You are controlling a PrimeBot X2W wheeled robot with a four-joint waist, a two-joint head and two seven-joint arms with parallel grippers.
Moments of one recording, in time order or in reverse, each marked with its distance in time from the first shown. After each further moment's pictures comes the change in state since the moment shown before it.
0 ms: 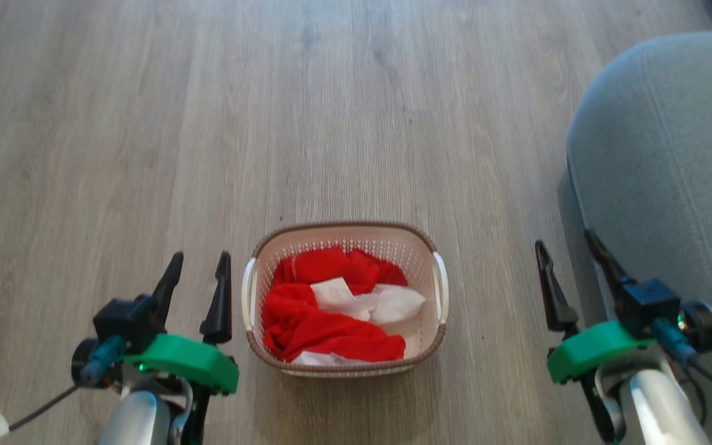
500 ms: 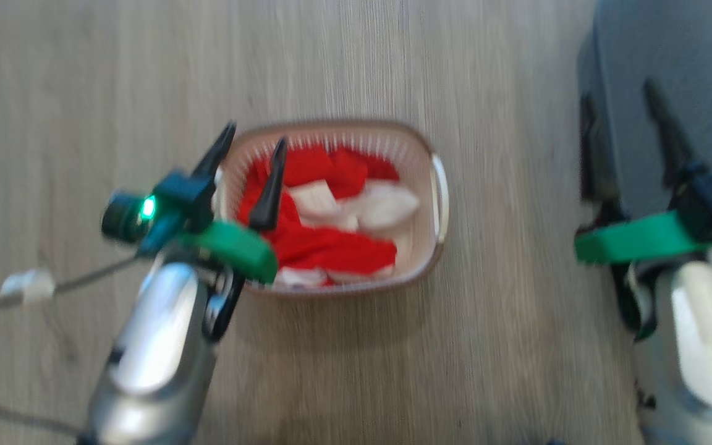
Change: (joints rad) left arm -0.364 -0.002 -0.148 0.121 0.113 -0.020 -0.001; right arm -0.243 -0.001 -0.046 -0.160 -0.009 0.000 -0.004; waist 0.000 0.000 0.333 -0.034
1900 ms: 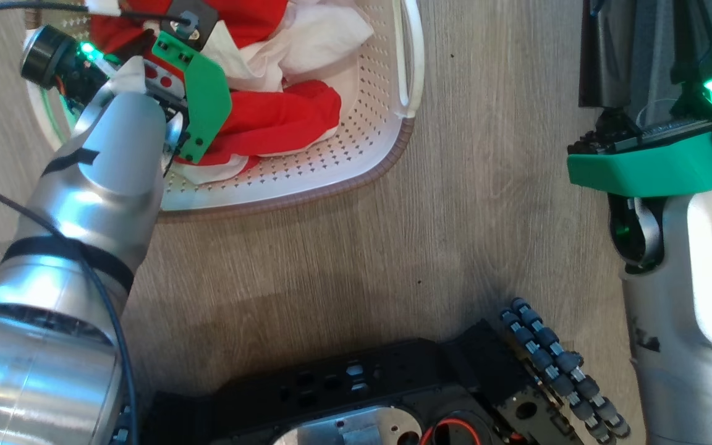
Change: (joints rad) left arm -0.710 0.028 -0.207 0.843 0.223 0.056 0.350; right arm -0.207 -0.002 0.088 -0.086 0.122 0.000 -0.003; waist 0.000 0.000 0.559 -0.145
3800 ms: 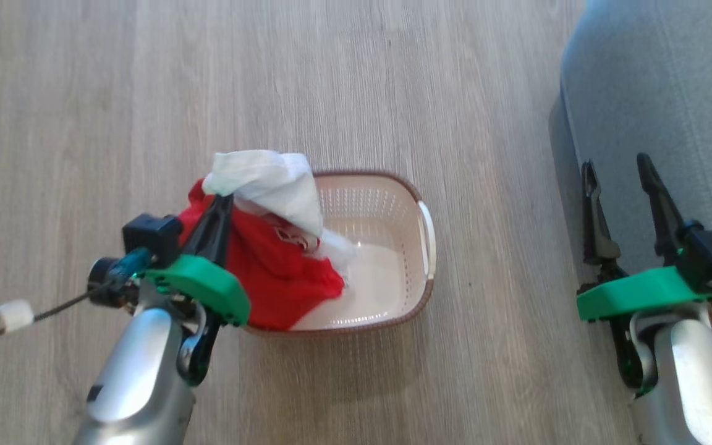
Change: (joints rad) left arm 0.761 0.019 0.205 -0.685 -0.395 -0.038 -0.348; right arm 0.343 -0.007 -0.104 0.134 -0.014 0.000 0.000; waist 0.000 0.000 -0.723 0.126
